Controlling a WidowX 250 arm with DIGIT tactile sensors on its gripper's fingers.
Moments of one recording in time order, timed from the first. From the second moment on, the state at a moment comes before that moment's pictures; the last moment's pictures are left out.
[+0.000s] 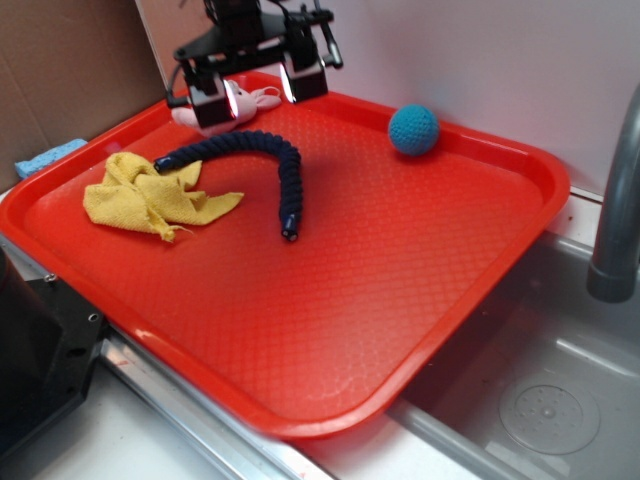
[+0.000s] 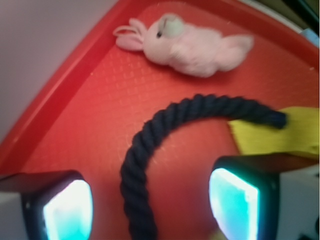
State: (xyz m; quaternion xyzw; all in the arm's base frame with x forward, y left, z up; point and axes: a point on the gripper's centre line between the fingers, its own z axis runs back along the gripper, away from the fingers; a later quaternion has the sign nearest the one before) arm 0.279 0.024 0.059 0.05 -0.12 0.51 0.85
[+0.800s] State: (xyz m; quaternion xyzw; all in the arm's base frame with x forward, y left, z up) arm 0.298 0.025 0.013 0.04 -0.12 0.50 0.86
